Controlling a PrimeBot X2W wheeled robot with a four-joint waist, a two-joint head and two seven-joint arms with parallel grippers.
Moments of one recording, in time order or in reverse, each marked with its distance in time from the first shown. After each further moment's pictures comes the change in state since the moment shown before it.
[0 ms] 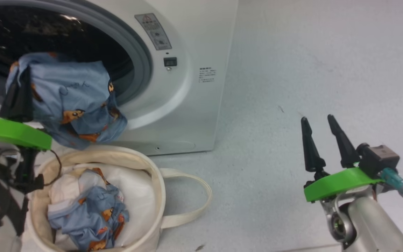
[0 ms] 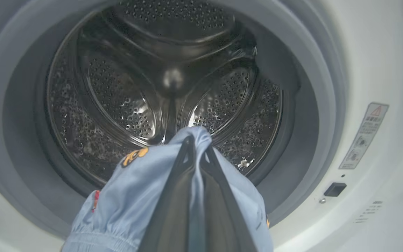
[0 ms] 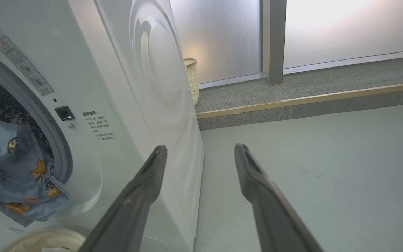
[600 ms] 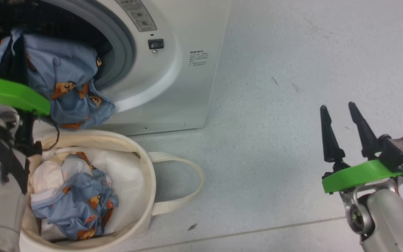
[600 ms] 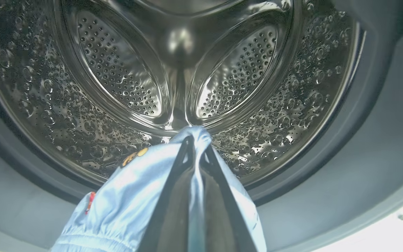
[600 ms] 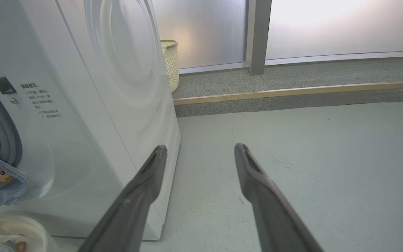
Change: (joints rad) left arm -0.258 -0.097 0.078 0.317 0.186 -0.009 -0.006; right arm -0.015 -0.075 -0.043 -0.043 -0.031 0.000 0.000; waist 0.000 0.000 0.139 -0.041
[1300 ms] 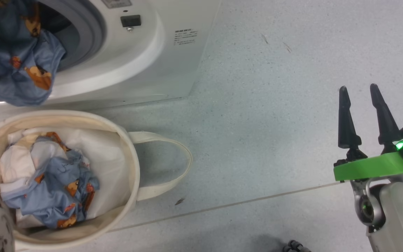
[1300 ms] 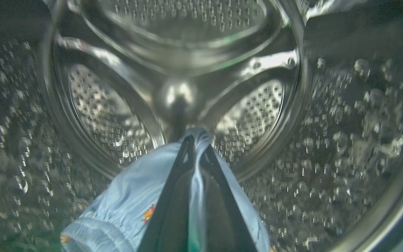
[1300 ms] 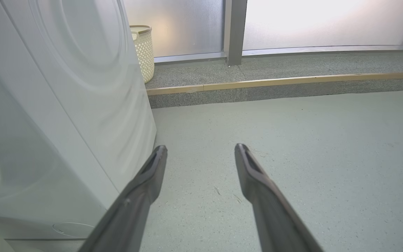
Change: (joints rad) left arm -0.222 -0.001 0.210 -0.127 0.153 0.013 -0.007; right arm 0.005 0.022 -0.093 -0.108 -0.044 0.000 0.000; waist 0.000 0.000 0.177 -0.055
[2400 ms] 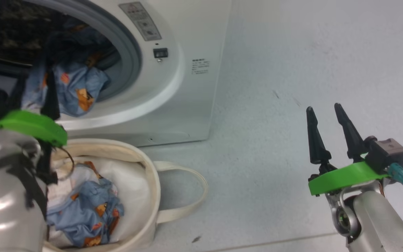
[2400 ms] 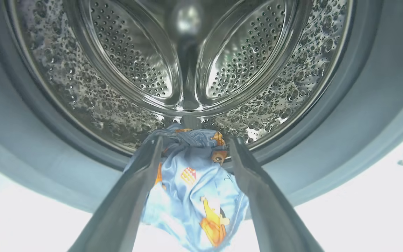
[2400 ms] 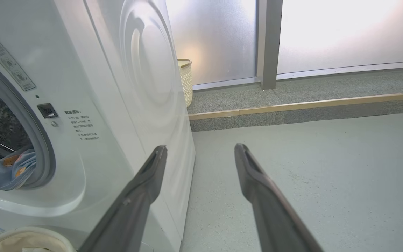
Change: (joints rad) left arm 0.317 -0.078 -0.065 0.165 0.059 -0.012 0.007; right arm -0.006 0.032 0.111 0.098 0.027 0.000 0.000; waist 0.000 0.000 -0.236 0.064
